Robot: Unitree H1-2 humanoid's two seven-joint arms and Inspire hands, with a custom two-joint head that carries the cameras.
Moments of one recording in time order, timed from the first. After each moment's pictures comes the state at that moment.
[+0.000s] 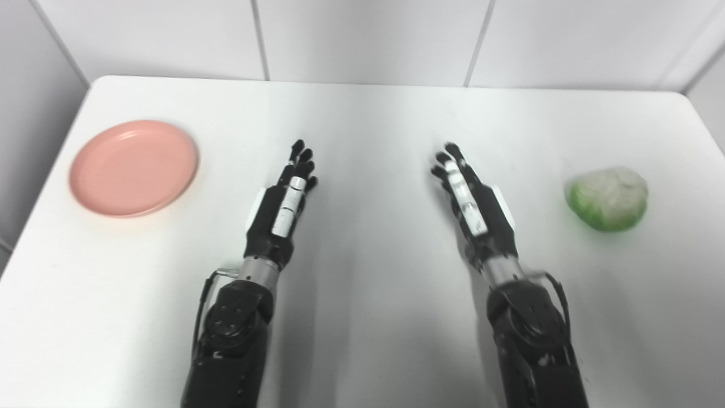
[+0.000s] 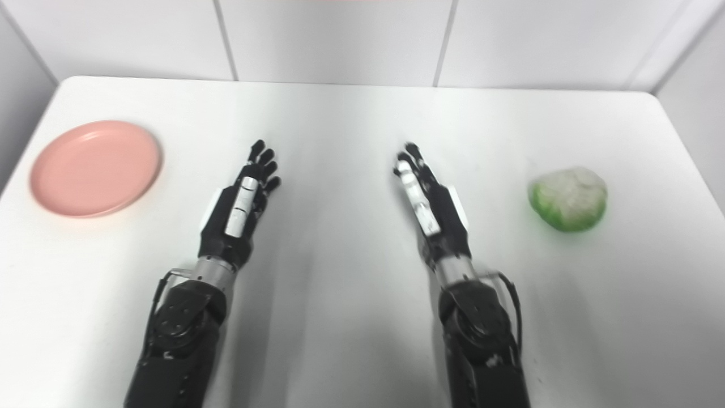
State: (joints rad) left arm -0.20 -0.08 -0.07 0.19 -0.05 -0.07 -0.10; right arm -0.12 -0.01 -0.01 -0.05 0.12 0.11 0.09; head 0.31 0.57
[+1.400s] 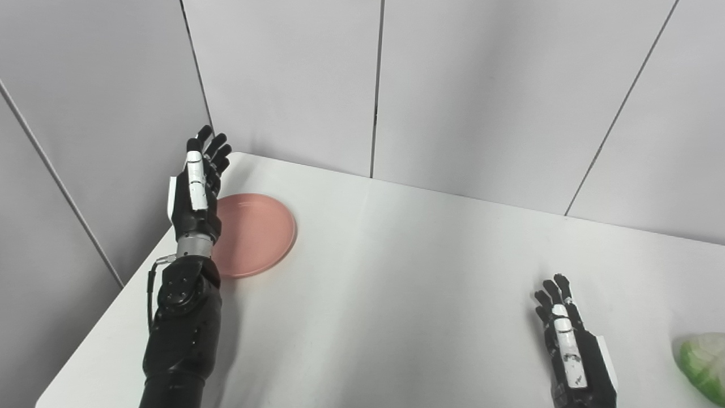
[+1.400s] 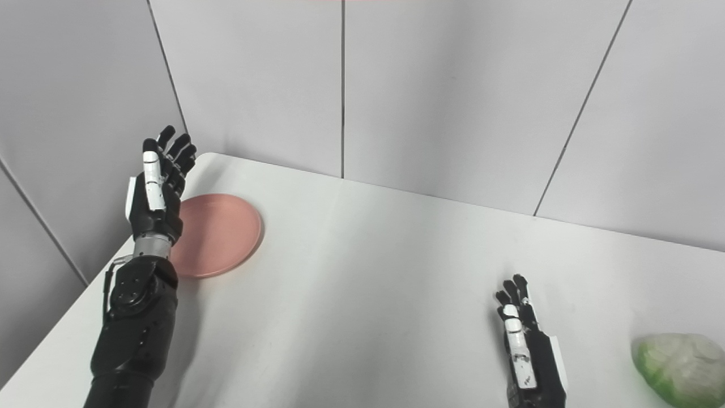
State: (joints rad) left arm -0.46 0.23 0.37 0.39 -0.24 -0.13 0.08; right arm -0.12 -0.03 -0.02 0.07 0.14 -0.10 0.13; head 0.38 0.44
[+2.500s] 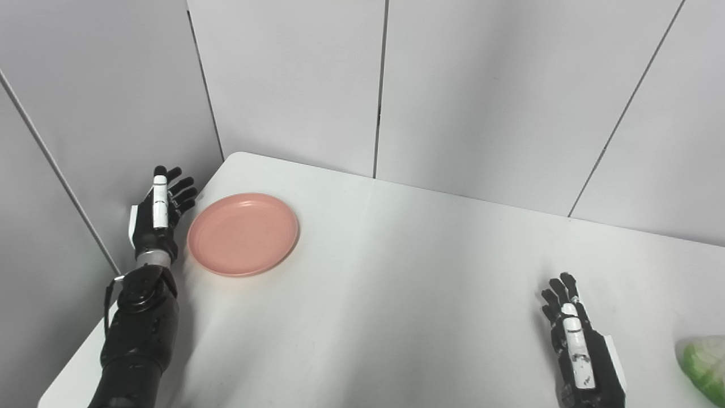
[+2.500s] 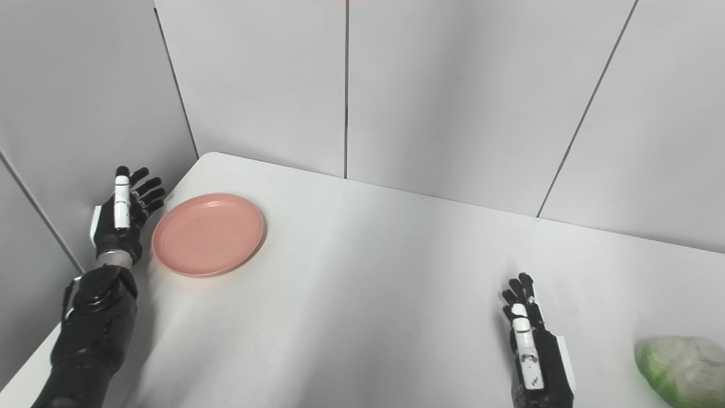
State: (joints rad) left arm -0.48 0.37 0.40 0.68 -0.27 -0.10 0.07; right arm -0.11 -0.04 -0.02 0.02 0.13 -0.08 0.13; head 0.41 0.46
